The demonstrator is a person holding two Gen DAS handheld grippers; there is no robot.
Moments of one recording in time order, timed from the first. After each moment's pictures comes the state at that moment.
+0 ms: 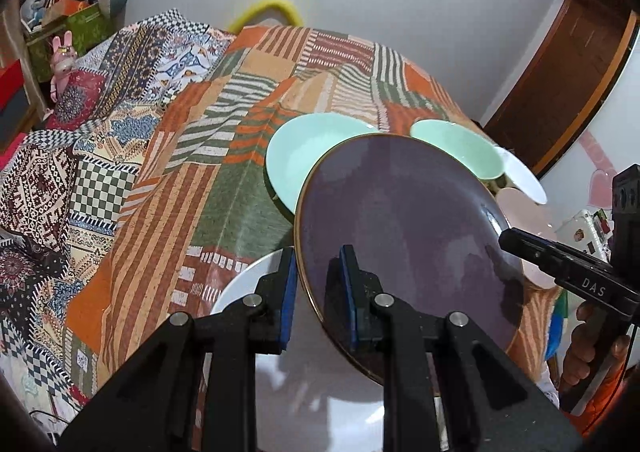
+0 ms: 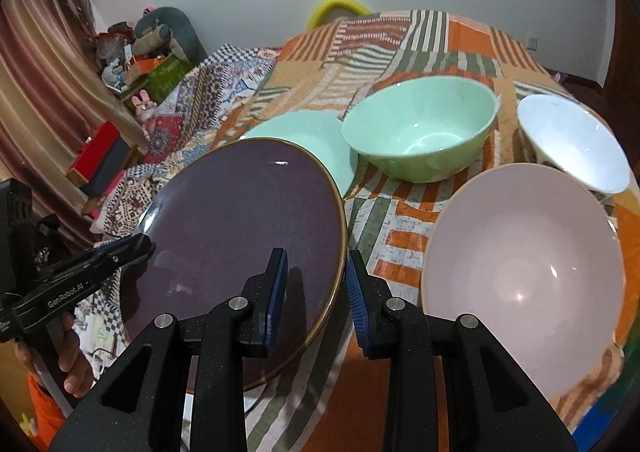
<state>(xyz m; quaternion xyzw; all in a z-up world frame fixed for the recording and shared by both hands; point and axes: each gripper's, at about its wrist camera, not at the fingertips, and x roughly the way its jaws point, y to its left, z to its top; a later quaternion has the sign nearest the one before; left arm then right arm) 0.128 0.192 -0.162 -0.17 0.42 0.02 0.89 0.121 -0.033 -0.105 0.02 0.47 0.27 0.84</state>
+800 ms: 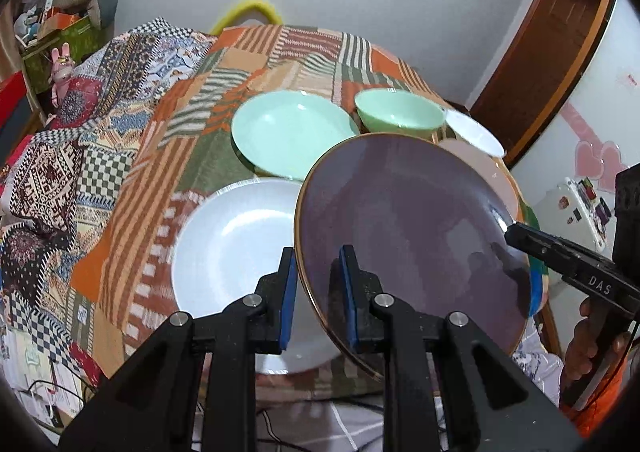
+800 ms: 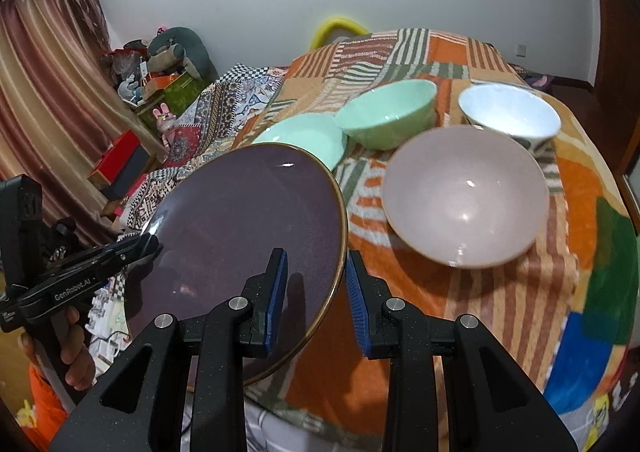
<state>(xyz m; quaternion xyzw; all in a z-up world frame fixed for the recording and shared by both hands) 0.057 0.123 -0.142 -0.14 0.43 0.00 0.89 0.056 -0.093 -0.089 0.04 0.45 0.27 0.85</state>
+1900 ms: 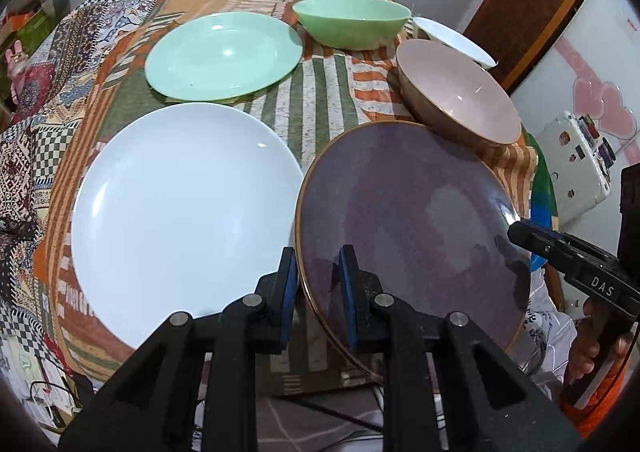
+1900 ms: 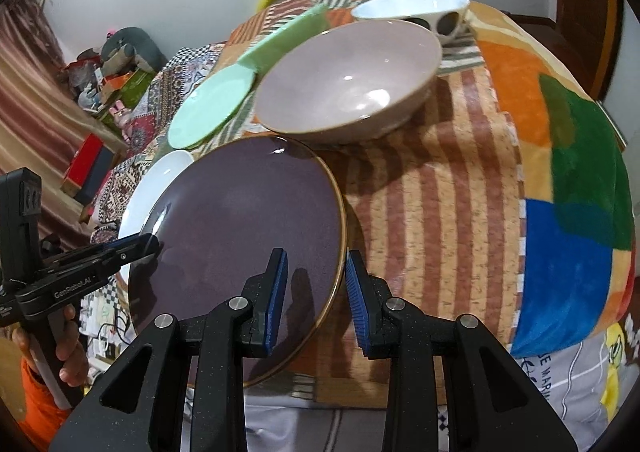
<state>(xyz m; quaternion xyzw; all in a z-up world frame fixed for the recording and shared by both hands) 0.094 0.050 -0.203 -0.10 0.52 -0.04 0.85 0.033 -0.166 -0.140 0.09 0.51 0.21 0.83</state>
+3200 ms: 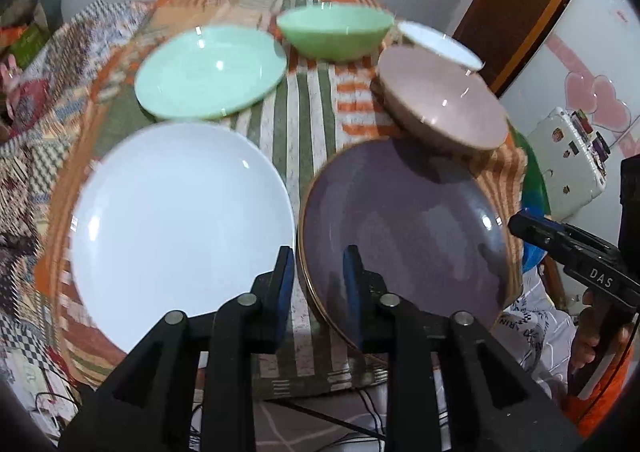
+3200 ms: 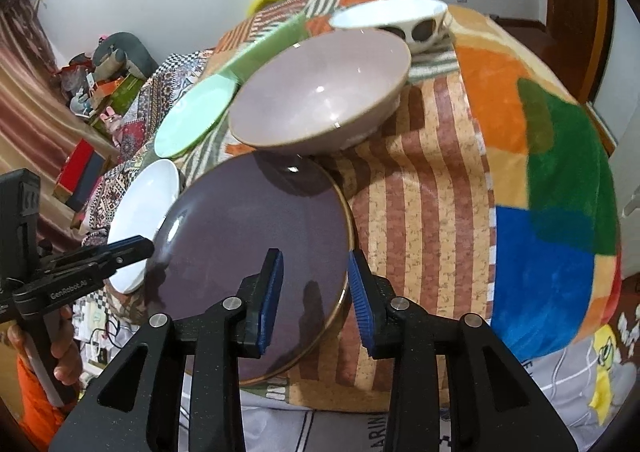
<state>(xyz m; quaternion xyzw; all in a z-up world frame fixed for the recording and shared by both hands) 0.091 0.043 -0.185 -0.09 0.50 -0.05 0.86 0.033 -0.175 -0.123 0.07 0.50 0.20 0.84</state>
